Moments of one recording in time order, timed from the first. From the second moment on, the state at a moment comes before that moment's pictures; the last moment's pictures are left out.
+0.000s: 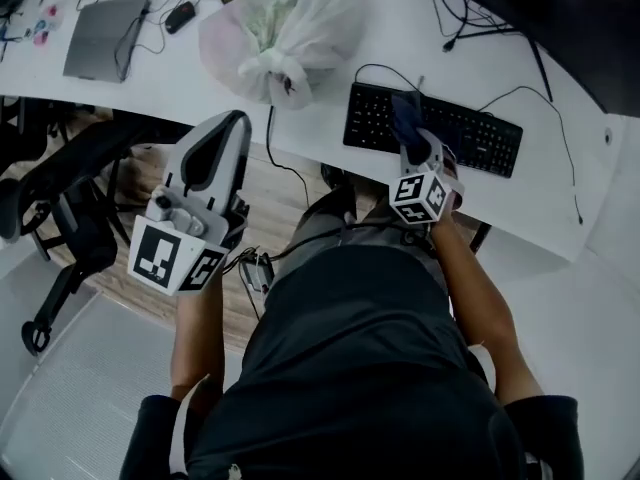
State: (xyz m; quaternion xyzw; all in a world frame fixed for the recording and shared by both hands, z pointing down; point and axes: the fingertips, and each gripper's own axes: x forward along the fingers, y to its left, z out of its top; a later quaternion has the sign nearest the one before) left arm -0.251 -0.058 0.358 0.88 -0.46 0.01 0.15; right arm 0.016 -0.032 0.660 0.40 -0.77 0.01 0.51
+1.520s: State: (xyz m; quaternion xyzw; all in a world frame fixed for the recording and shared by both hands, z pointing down) left arm 0.011 -0.061 0.279 0.93 -0.36 0.01 0.07; right arm 0.349 -0.025 0.277 0.60 -0.80 0.06 0.05
